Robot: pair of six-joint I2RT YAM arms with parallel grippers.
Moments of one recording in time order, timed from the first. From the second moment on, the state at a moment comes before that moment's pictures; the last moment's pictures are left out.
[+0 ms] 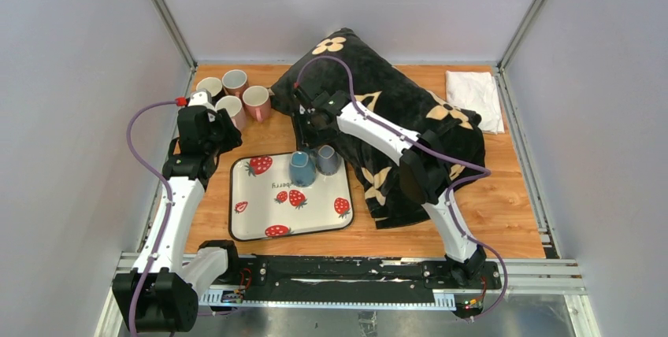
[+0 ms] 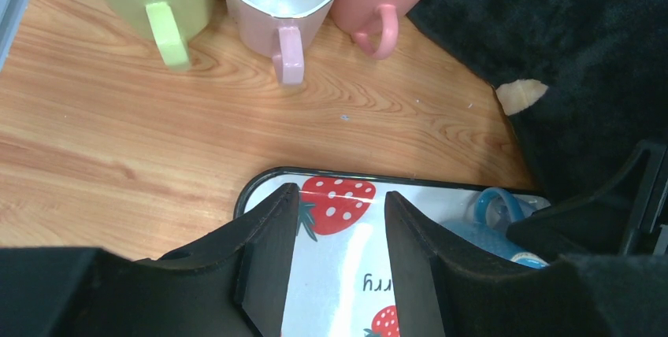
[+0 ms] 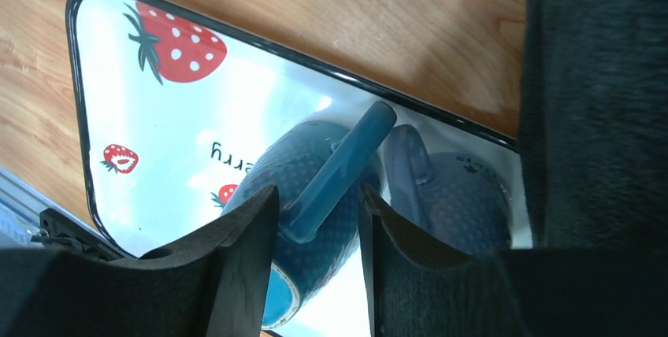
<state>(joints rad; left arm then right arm) 0.04 0.97 0.83 -0.39 -0.01 -0.31 0.83 2.25 2.08 -0.83 -0.12 0.49</state>
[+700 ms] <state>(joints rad) 0.04 0.97 0.83 -0.39 -0.01 -0.32 0.87 2.25 2.09 -0.84 -0.25 0.48</state>
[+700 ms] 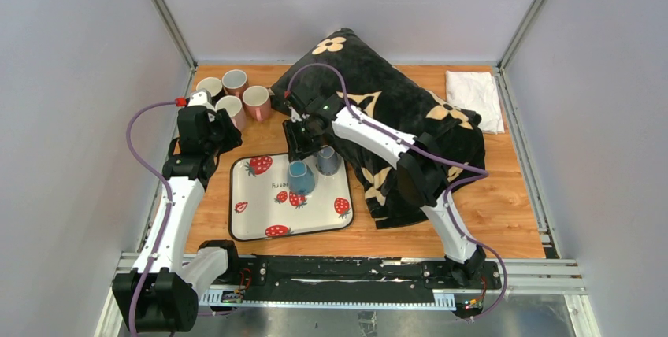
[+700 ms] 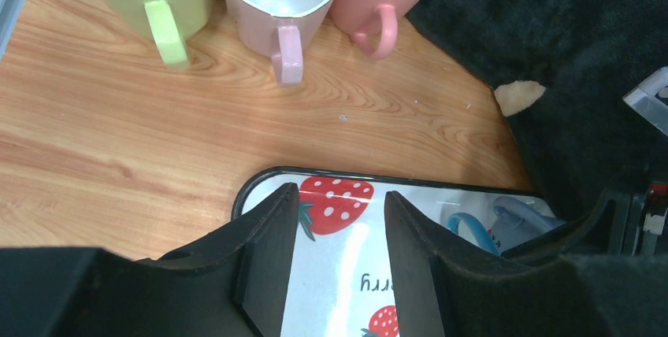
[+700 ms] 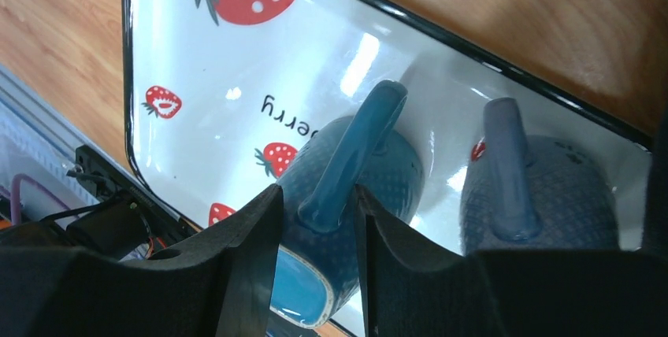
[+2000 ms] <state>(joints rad) 0.05 0.97 0.83 -0.40 -0.03 -0.32 0.97 2.04 1.88 -0.69 -0.31 0.36</state>
